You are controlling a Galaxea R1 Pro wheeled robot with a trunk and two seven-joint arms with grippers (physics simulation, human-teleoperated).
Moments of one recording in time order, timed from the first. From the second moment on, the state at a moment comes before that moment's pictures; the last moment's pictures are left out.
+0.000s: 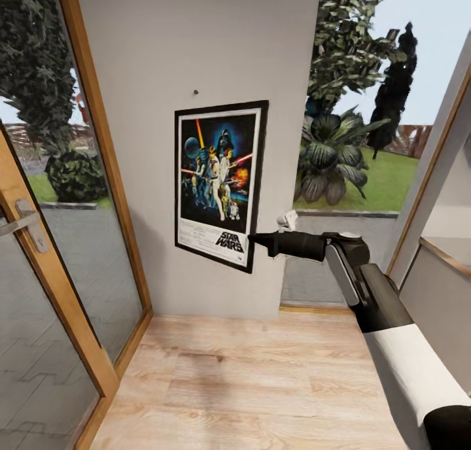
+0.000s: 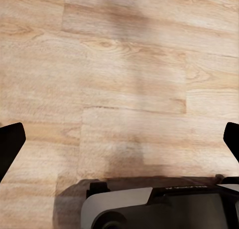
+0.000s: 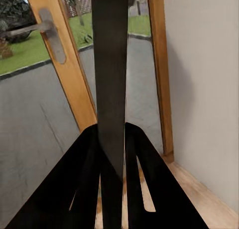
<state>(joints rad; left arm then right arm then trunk) 0.04 0.12 0.25 -0.69 -0.01 -0.02 -0.41 -0.88 -0.09 0.19 -1.31 -0.27 0.74 0.79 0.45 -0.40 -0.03</state>
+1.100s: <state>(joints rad) 0.04 0.12 0.25 -0.69 -0.01 -0.02 -0.41 -1.06 0.02 0.25 -1.31 -0.27 0.92 0.96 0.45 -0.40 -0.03</state>
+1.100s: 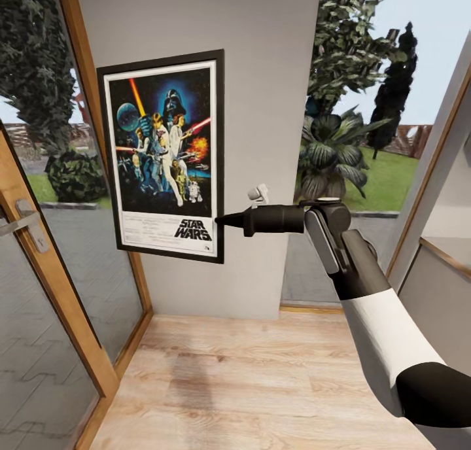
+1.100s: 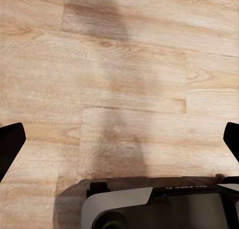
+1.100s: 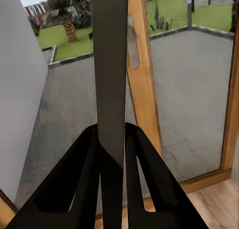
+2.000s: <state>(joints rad) 0.04 0.12 0.25 -0.69 -0.01 -0.02 -0.41 -1.08 0.01 0.25 -1.31 -0.27 0.92 0.96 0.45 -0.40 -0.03</state>
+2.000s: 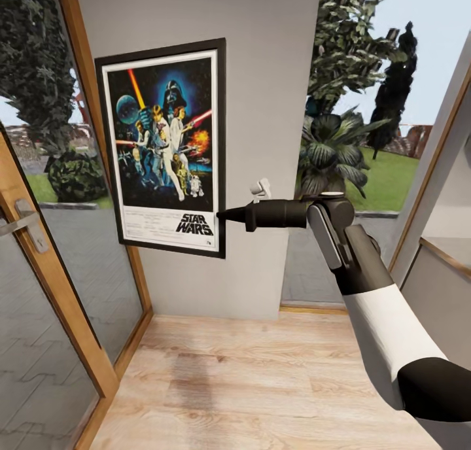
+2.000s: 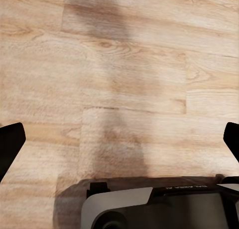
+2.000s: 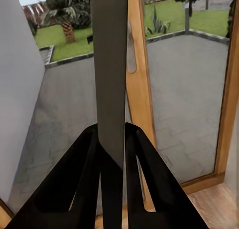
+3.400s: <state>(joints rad) 0.04 0.12 0.25 -0.69 -0.01 -0.02 -0.41 -1.09 0.00 0.25 -1.31 -0.27 0.92 0.96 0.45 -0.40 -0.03</state>
